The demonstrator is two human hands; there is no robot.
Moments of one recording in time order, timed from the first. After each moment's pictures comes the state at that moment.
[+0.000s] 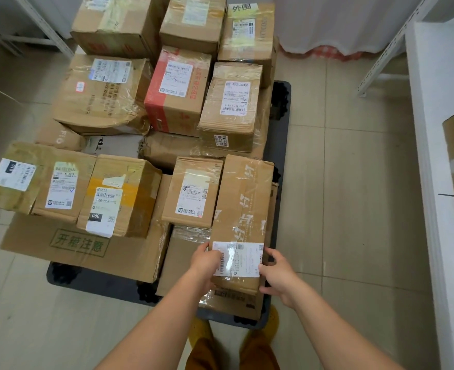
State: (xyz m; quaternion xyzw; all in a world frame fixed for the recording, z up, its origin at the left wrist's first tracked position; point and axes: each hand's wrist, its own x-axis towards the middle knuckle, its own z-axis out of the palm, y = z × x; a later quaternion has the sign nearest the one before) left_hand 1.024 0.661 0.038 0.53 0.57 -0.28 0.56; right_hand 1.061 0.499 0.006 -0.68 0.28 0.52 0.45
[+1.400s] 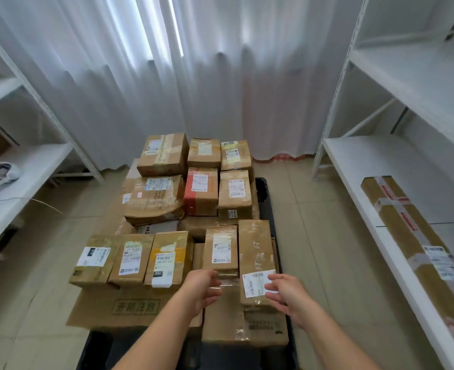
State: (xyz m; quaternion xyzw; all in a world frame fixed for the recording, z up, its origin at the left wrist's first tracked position) left_hand 0.911 0.730 0.269 0.64 0.44 -0.18 0.61; right_hand 0.937 0.539 0.245 -0.66 0.30 0.32 0.61
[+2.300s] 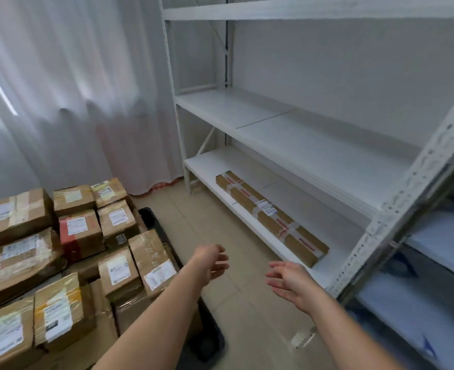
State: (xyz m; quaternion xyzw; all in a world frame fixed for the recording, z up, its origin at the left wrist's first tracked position) left_hand 0.772 0.507 0.372 0.71 0.16 -0.35 0.59; right_hand 0.657 0.346 0.353 -0.60 0.44 0.05 0.67
